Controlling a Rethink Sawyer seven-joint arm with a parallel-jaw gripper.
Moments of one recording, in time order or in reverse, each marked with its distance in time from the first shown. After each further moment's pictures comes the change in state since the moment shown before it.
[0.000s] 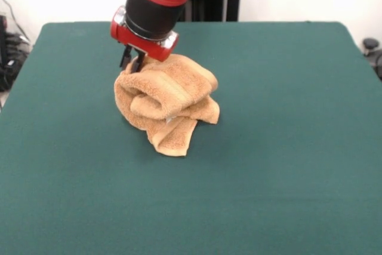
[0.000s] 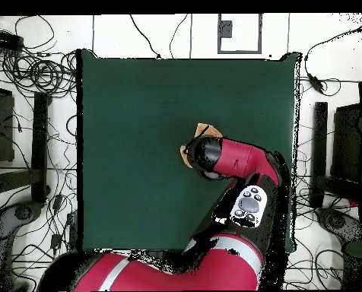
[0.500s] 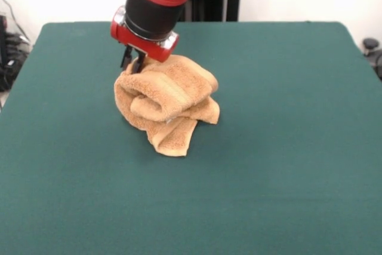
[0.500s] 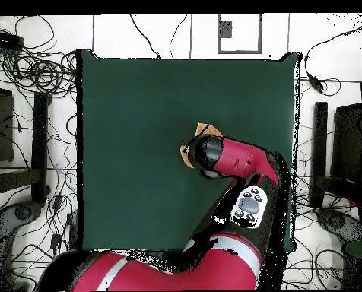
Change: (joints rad) arm 0.004 0.006 -0.012 0.000 0.036 0.000 0.006
